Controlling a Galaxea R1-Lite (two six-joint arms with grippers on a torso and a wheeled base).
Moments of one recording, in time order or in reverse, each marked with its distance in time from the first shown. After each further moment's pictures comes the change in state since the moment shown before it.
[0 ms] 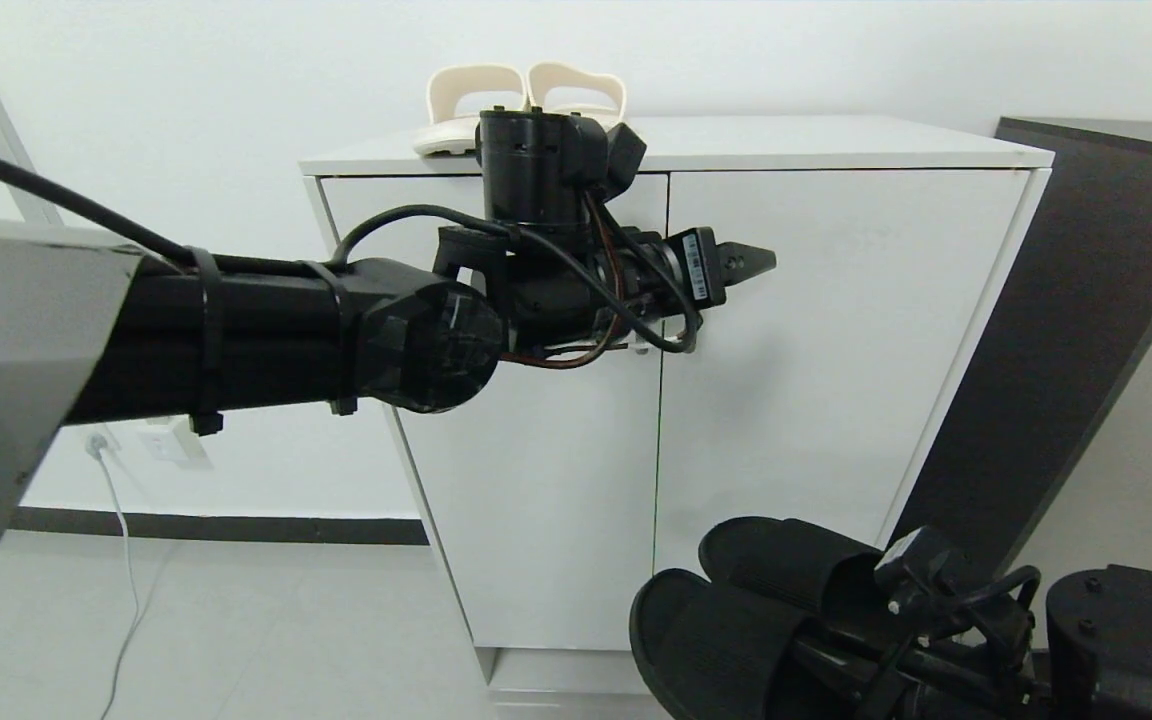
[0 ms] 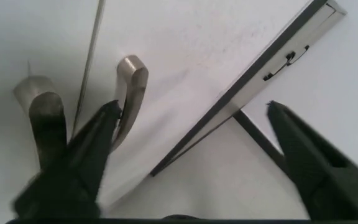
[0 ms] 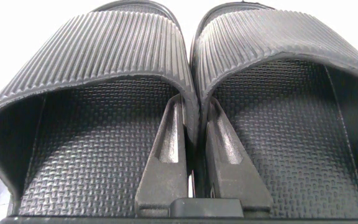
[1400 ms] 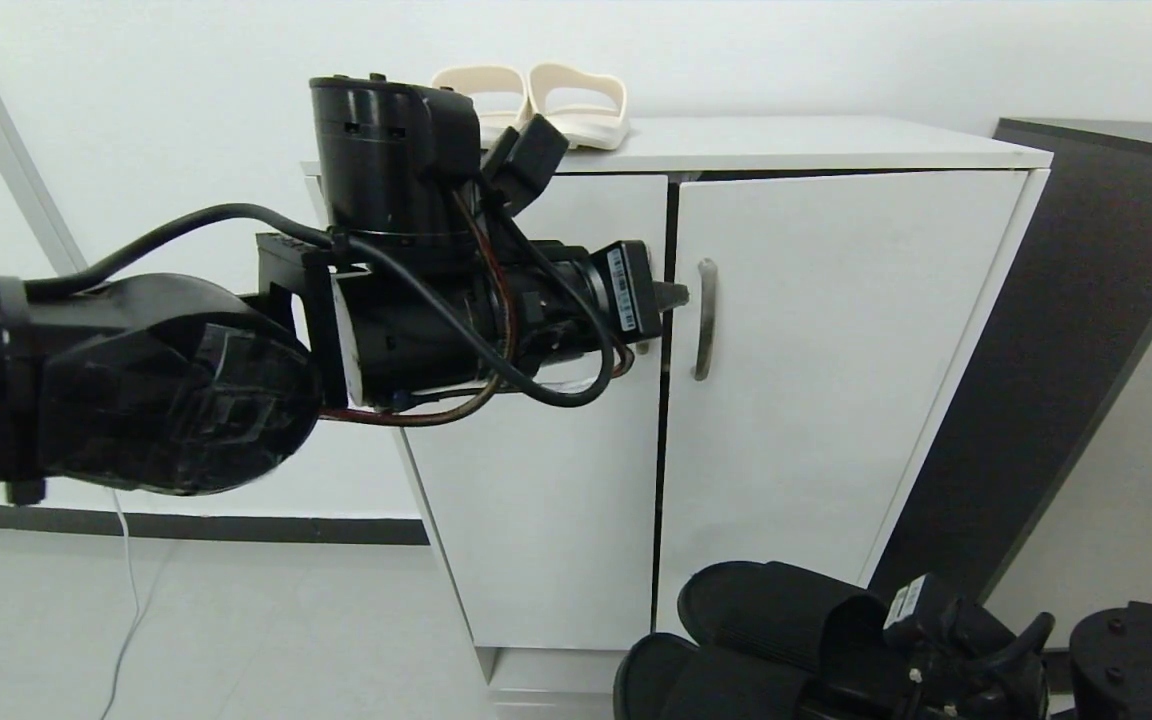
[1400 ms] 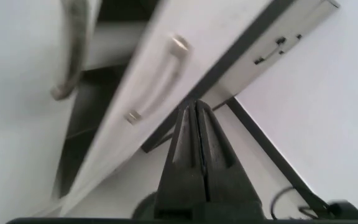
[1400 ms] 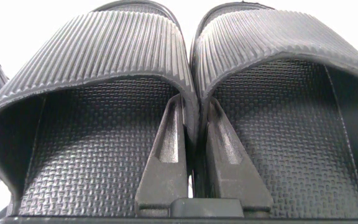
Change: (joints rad) left arm 0.011 -0.276 0.351 -0.034 -0.006 -0.027; right arm 0.043 -0.027 0.061 0.000 0.104 -0.006
